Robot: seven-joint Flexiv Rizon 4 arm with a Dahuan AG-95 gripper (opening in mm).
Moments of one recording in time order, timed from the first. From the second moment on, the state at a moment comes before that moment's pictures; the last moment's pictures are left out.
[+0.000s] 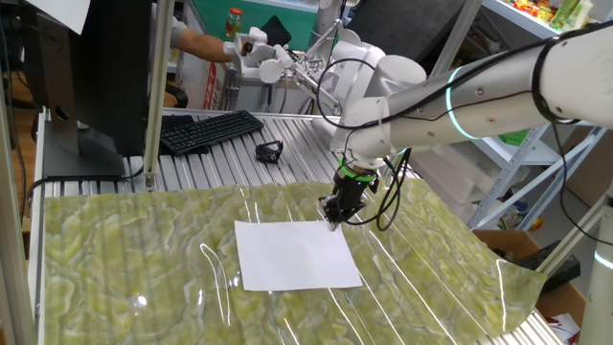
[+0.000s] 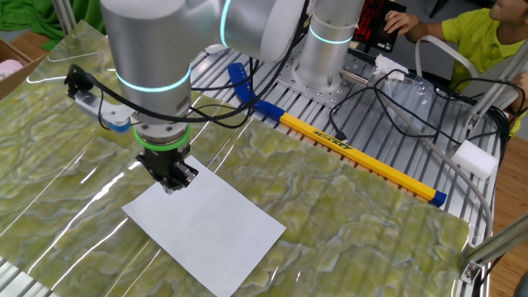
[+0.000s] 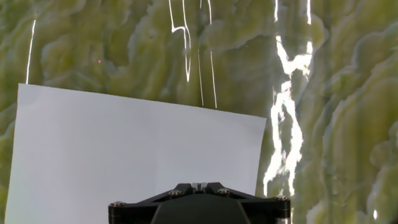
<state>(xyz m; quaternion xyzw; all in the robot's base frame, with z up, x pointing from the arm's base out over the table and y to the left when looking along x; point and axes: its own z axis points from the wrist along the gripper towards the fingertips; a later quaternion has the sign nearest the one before) 0.628 -0.081 0.076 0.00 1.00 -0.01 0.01</state>
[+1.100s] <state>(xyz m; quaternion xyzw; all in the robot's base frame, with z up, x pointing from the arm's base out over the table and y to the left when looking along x) 0.701 -0.105 0.036 0.02 1.00 -0.01 0.02</state>
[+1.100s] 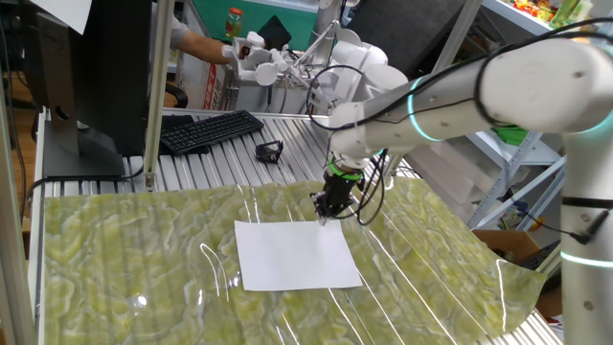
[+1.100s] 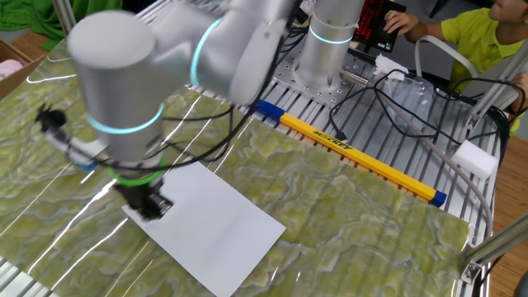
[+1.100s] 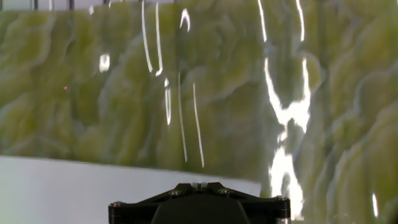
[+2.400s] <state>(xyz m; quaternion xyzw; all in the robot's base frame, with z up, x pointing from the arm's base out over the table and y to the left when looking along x) 0.719 -0.127 0.043 0.02 1.00 0.01 -0.01</state>
